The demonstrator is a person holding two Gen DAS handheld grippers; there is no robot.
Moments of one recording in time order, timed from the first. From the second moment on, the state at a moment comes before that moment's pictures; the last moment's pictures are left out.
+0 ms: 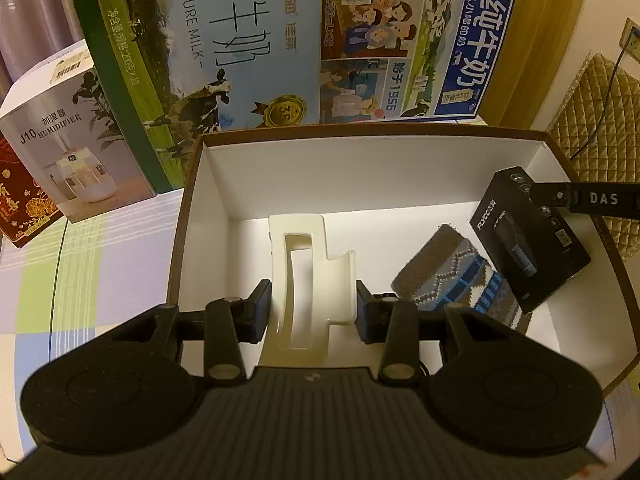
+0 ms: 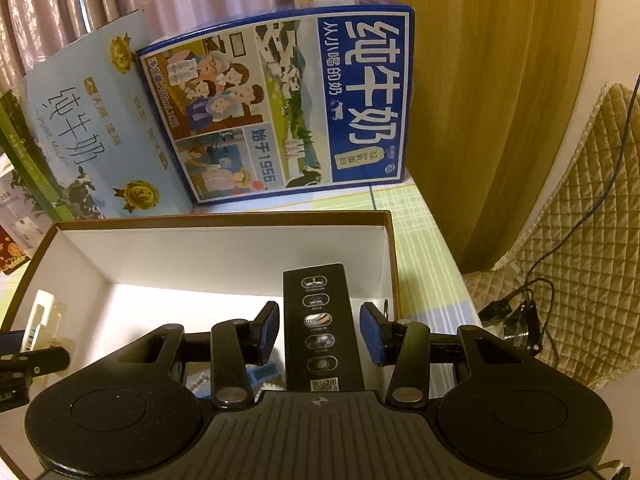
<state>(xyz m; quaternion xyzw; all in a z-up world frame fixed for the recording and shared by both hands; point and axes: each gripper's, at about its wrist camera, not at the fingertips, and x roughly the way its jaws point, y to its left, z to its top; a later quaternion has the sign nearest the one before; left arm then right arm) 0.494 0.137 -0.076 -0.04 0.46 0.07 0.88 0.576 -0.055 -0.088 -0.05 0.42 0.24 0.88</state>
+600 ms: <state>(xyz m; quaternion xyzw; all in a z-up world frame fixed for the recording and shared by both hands) 0.493 0.132 -0.074 -0.03 0.45 0.07 0.89 0.549 -0.065 -0.072 -0.04 0.39 0.27 0.88</state>
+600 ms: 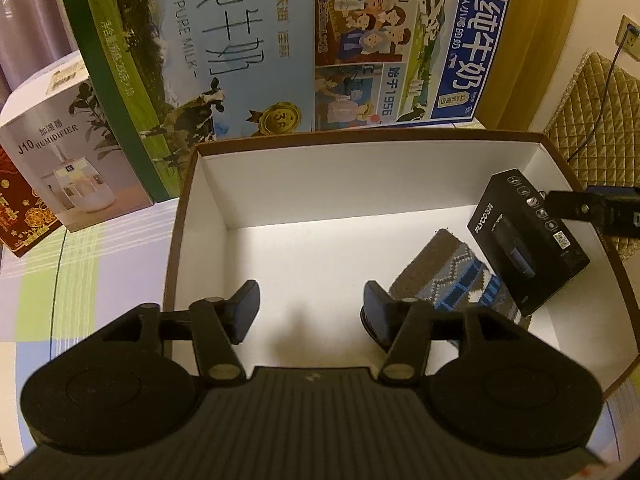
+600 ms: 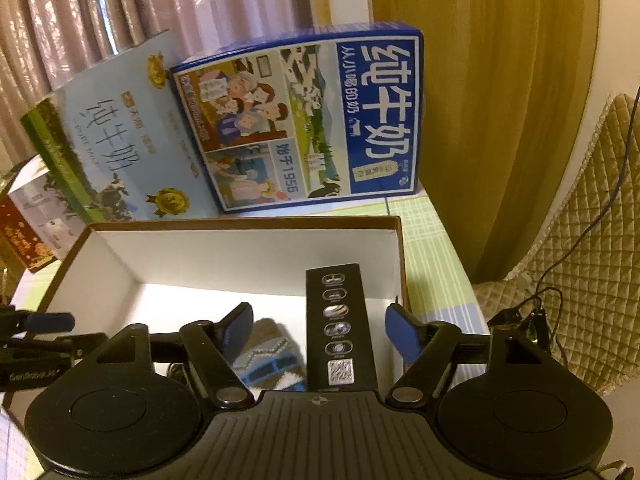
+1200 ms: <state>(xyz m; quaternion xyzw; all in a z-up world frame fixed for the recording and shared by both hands) 0.444 0.127 -0.029 -0.05 0.42 0.07 0.90 0.491 -0.095 -0.053 -0.02 0.39 0.30 0.87</state>
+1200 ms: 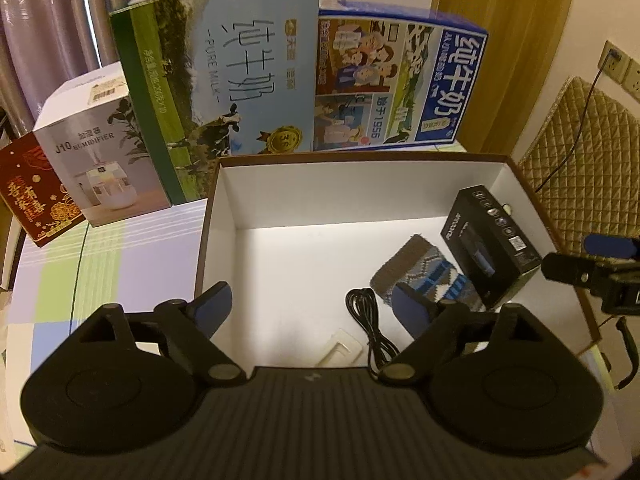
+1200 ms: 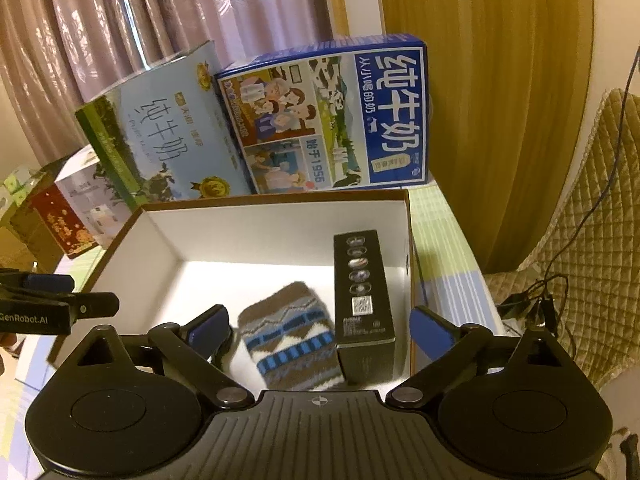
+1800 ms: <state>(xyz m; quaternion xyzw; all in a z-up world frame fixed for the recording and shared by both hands) 0.365 0.104 -0.004 -0.08 0.42 0.06 0.90 0.418 -0.132 -0.034 0.00 0.40 0.30 0.87</state>
